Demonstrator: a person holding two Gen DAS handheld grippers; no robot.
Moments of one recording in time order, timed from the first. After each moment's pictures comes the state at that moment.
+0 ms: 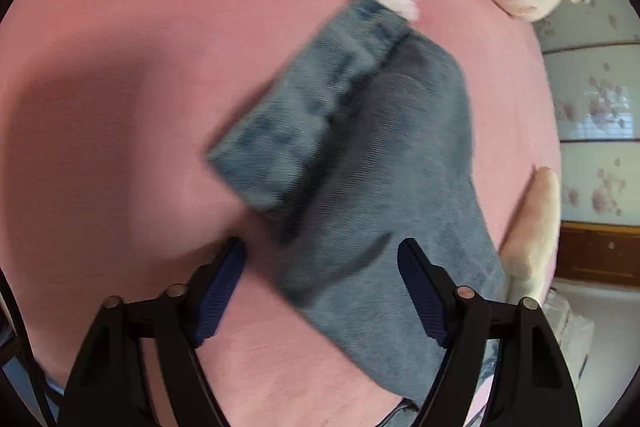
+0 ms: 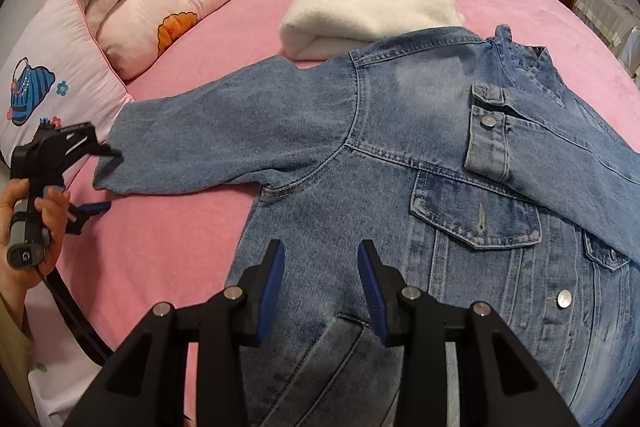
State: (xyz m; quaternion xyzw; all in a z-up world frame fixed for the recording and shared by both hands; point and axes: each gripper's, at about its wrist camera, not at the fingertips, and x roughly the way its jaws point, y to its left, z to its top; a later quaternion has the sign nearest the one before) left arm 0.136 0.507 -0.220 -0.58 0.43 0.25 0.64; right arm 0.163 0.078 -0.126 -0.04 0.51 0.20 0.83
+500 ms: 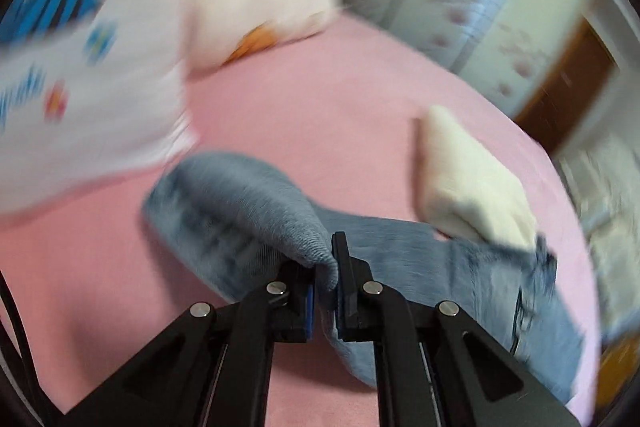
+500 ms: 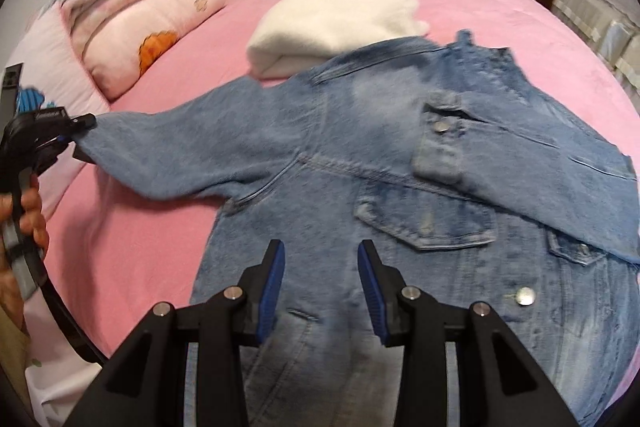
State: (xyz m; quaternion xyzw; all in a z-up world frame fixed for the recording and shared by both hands) left arm 0.210 0.394 -0.085 -0.25 0.35 0.15 0.89; right arm 0.165 0.034 -0.108 -0.02 0.49 0.17 0.85
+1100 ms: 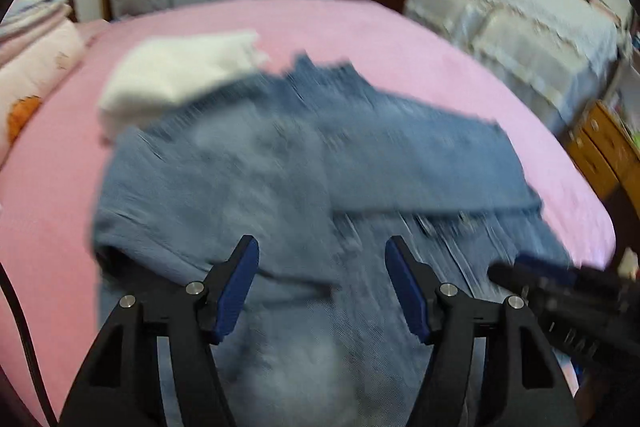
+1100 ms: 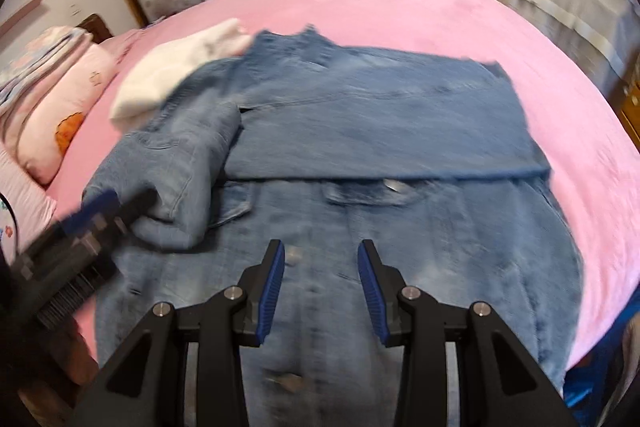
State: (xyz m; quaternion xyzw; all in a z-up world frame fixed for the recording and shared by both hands) left arm 0.235 0.024 -0.102 -0.05 0.42 -0.12 0.90; right arm 0.151 -0.167 -0.106 0.07 0.50 0.02 0.87
